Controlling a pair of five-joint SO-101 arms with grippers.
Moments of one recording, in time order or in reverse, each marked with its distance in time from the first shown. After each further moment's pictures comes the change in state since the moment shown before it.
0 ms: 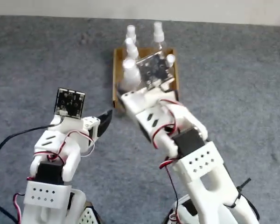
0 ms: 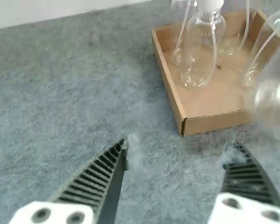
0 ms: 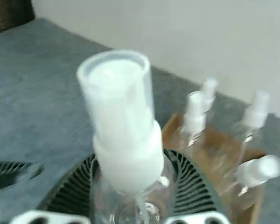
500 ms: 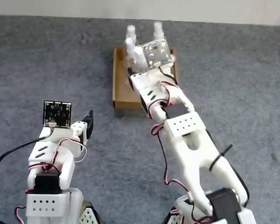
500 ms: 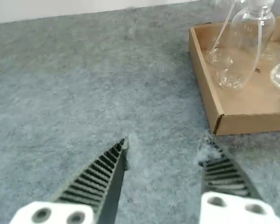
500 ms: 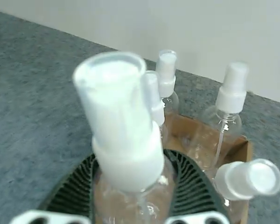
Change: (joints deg) left arm -7.3 -11.3 8.3 0.0 0.0; right arm 6.5 25.2 0.0 -22.2 0.5
